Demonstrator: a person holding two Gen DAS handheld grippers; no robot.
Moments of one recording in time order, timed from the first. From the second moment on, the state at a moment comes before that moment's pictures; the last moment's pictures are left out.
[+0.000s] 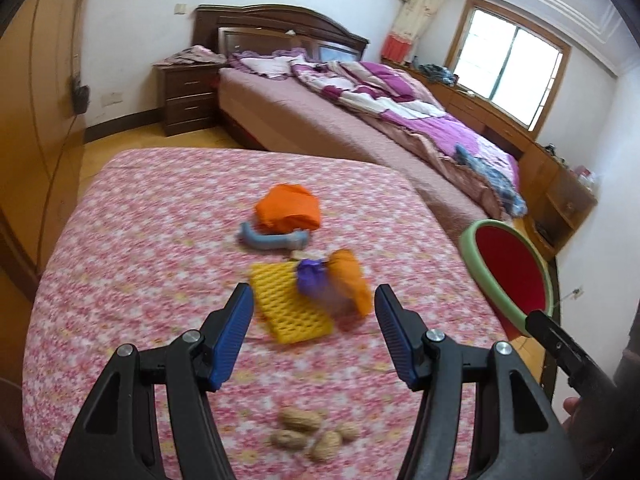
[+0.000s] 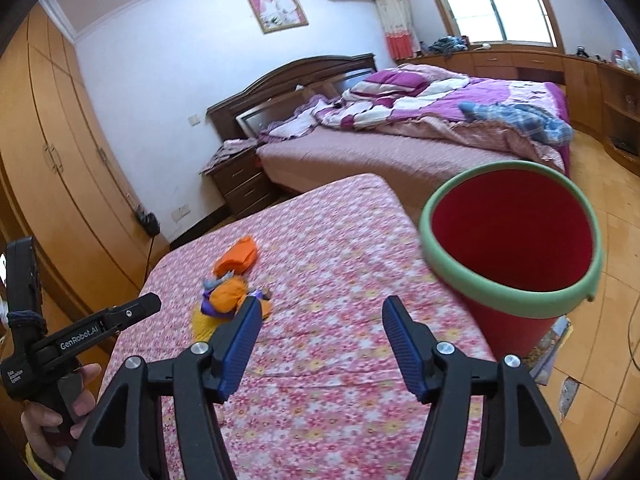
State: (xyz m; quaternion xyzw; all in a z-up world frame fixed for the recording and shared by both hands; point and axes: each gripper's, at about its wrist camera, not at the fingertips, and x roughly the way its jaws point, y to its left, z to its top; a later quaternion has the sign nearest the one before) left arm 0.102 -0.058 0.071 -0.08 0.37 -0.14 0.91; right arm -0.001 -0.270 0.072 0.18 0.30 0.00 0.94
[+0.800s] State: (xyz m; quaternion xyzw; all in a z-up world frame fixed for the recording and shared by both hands) left arm 0.142 -0.014 0.015 -0.10 0.42 -0.07 0.90; right arm 0.101 -0.197 0.039 0.15 0.39 0.09 0.90
